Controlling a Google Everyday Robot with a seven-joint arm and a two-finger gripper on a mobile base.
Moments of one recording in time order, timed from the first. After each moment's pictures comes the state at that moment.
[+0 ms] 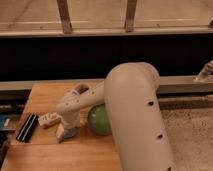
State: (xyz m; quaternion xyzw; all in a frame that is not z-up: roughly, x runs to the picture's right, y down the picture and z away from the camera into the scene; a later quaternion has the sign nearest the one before) arm -0.201 0.248 0.829 -0.37 0.12 0.45 0.80
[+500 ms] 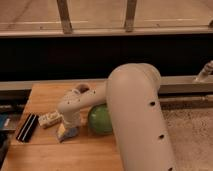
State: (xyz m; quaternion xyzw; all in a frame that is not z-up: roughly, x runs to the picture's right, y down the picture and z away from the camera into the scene) arm -0.194 0.241 0.824 -0.37 0.12 0.45 0.80
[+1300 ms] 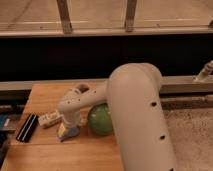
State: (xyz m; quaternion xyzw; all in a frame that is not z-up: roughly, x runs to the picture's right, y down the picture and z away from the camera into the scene) arm -0.192 0.239 0.823 -0.37 0.12 0.46 0.80
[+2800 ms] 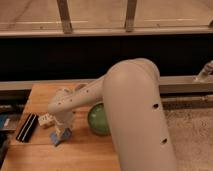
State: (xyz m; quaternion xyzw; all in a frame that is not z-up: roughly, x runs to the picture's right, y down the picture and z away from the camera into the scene) arm -0.227 0.235 0.769 -0.35 0.11 0.42 0.83
